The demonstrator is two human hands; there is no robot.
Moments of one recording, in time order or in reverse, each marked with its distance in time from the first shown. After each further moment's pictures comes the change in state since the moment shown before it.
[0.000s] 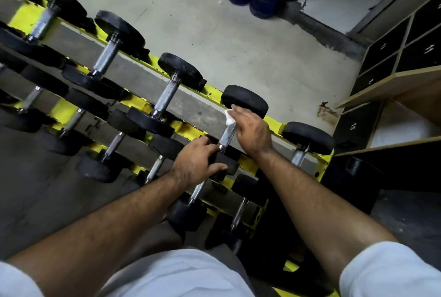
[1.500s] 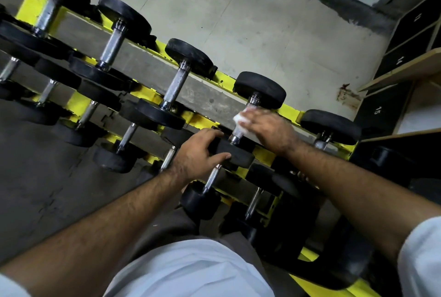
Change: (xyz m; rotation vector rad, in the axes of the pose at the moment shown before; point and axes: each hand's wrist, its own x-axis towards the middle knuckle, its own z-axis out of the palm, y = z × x) left_hand -0.013 -0.020 -0.004 -0.290 0.100 -0.090; right_hand -0.014 0.041 0.002 -0.174 -0.296 -0.443
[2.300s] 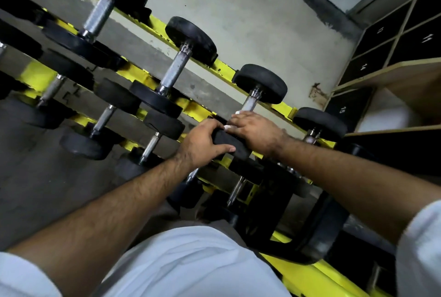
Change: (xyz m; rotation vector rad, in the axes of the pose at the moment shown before) left_hand 0.011 -0.016 0.009 -0.239 -0.044 -0.091; right_hand 0.029 -0.046 -0.021 -0.096 -0.459 -0.099
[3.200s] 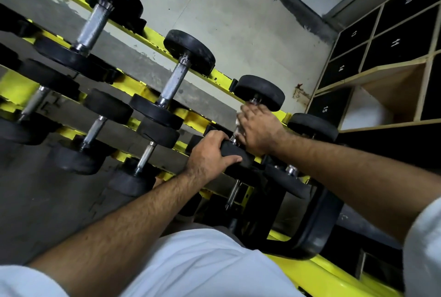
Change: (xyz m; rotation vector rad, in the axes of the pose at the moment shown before) left_hand -0.002 0.005 -0.001 0.024 -0.026 0.000; right_hand 0.026 -0.016 -0.045 -0.229 -0.307 0.494
